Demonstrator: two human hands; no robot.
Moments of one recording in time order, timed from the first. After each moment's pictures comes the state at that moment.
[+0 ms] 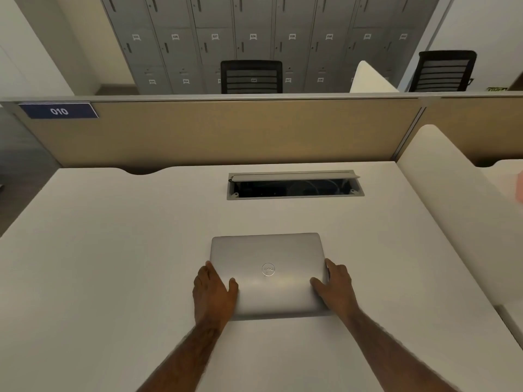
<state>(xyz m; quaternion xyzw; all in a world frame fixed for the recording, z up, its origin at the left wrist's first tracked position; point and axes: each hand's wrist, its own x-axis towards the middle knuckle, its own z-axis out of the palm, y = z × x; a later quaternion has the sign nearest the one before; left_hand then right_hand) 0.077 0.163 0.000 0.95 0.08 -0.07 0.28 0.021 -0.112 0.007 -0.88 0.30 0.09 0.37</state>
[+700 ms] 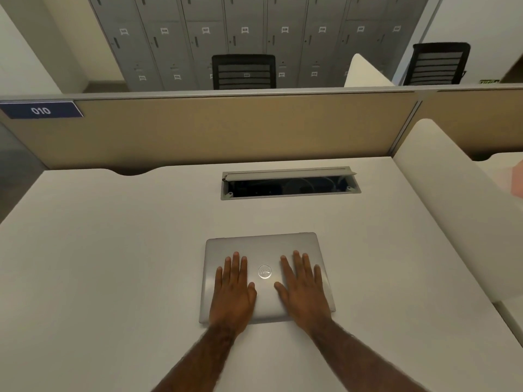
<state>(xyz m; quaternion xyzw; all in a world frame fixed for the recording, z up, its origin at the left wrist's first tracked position) 0.080 0.132 -0.034 0.98 -0.17 -0.03 0.13 0.034 -0.055 -0.035 -0.99 0.09 0.03 0.09</state>
